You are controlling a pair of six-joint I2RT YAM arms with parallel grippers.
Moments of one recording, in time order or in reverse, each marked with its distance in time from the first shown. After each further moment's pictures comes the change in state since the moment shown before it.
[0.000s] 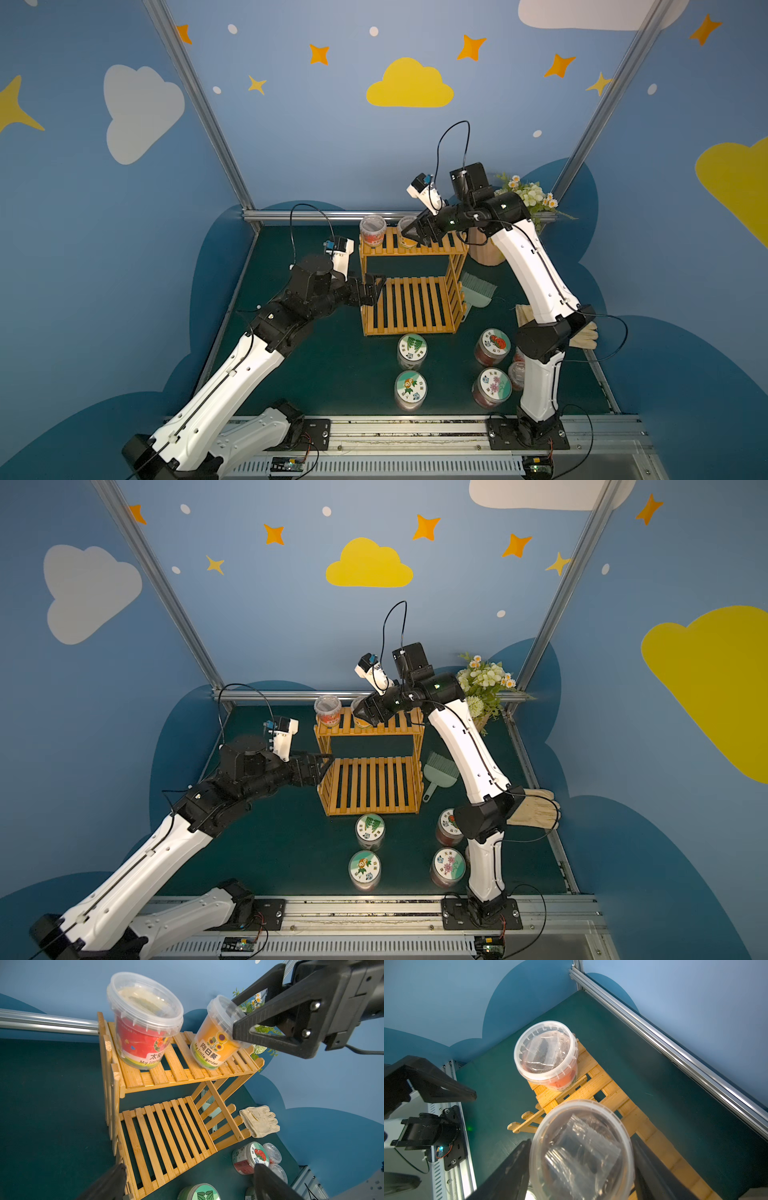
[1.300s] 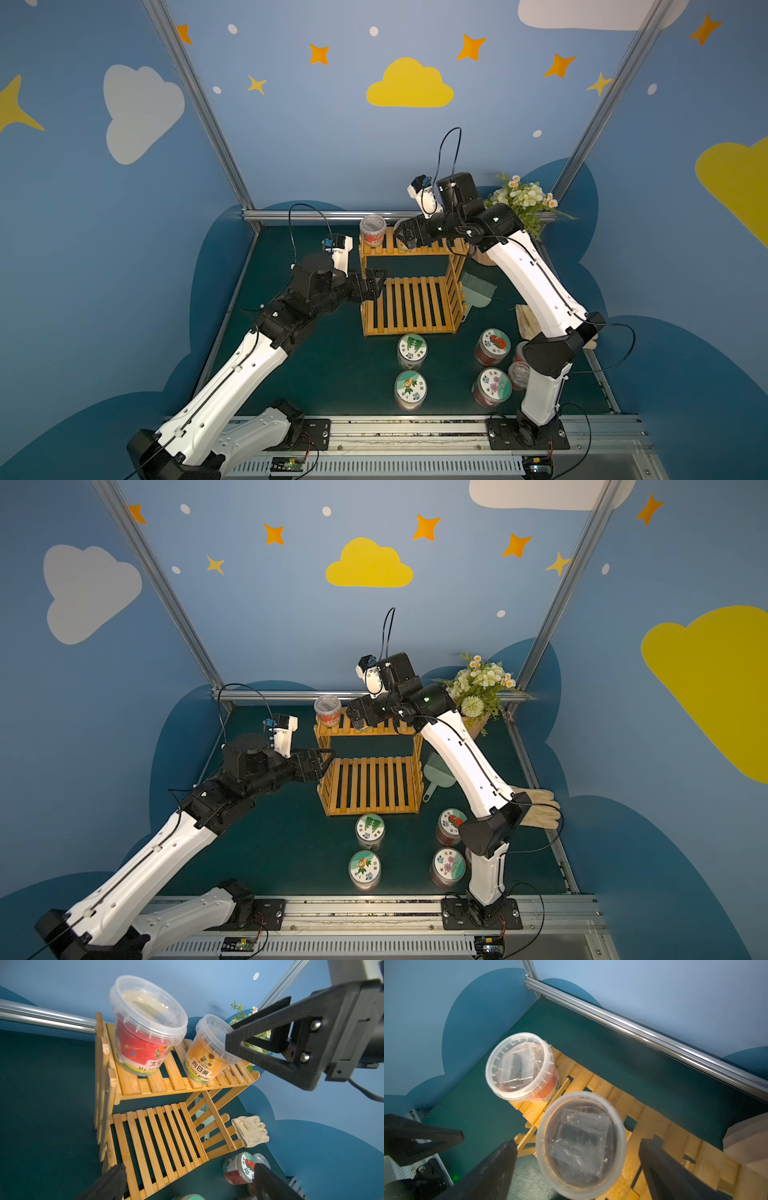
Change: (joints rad) left arm 0.014 0.019 -0.020 0.087 0.024 -0.081; right arm 0.116 -0.124 -0.179 0.130 0.352 0.302
